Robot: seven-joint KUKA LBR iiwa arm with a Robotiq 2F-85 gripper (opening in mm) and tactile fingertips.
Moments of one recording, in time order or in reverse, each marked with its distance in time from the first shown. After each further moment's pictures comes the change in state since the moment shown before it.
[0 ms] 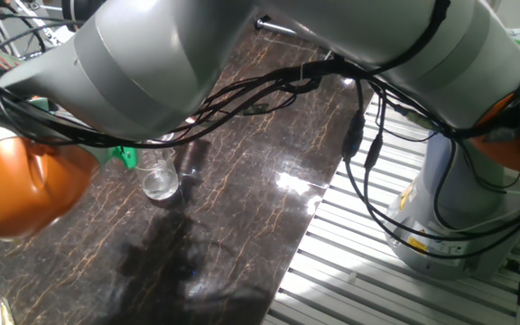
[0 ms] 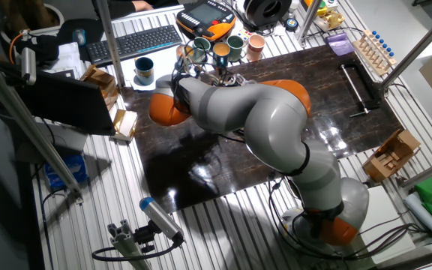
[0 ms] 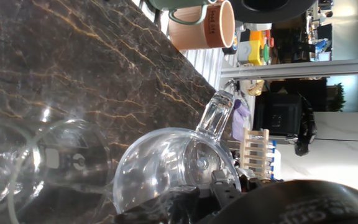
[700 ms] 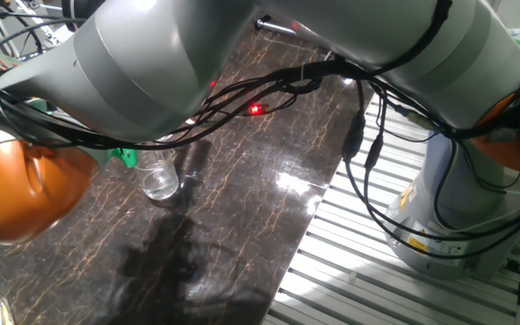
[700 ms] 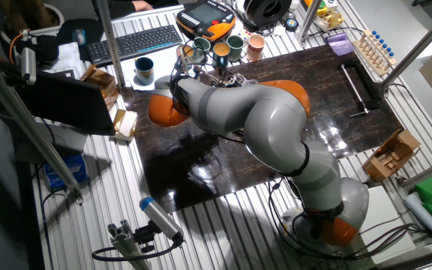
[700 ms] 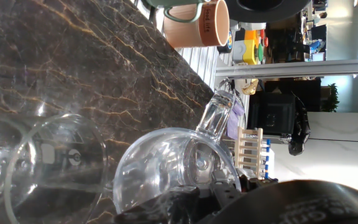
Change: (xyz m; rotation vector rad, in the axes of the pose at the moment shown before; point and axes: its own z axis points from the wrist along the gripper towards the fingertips) arm 0.002 -0.003 -0.003 0.016 0.004 -0.012
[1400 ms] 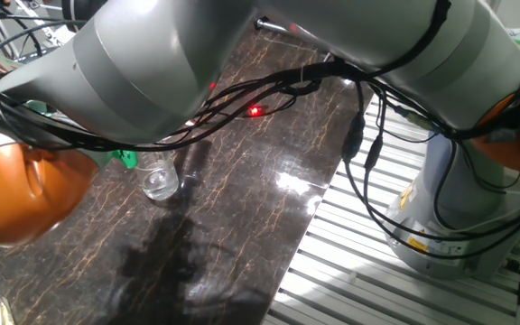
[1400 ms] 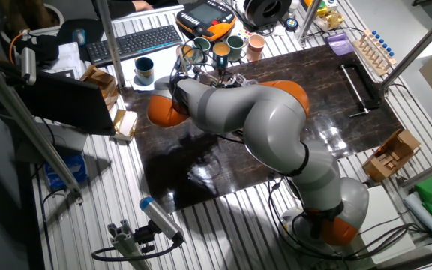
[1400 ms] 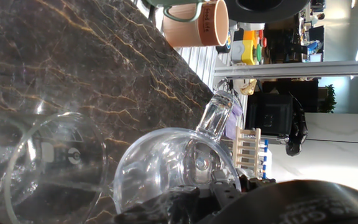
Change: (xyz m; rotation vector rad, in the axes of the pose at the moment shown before) arm 0.000 0.000 0.000 0.006 0.001 -0.008
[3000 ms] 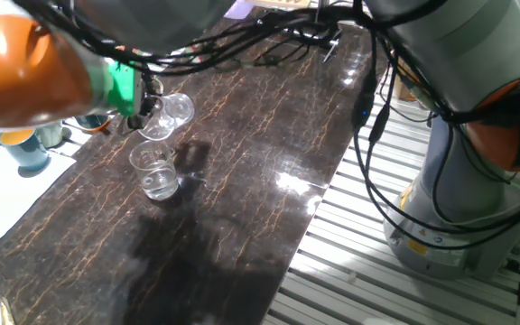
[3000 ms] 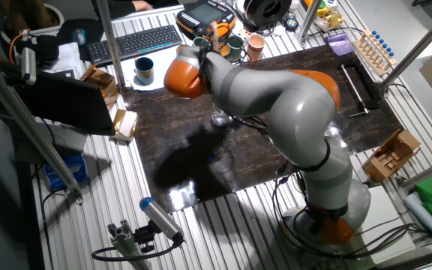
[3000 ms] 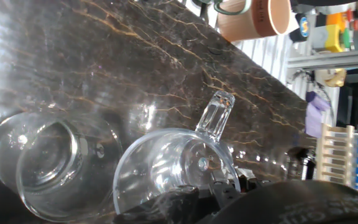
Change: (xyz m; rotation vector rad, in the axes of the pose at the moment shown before) arm 0.003 -0.005 0.017 -0.368 0.004 0.022
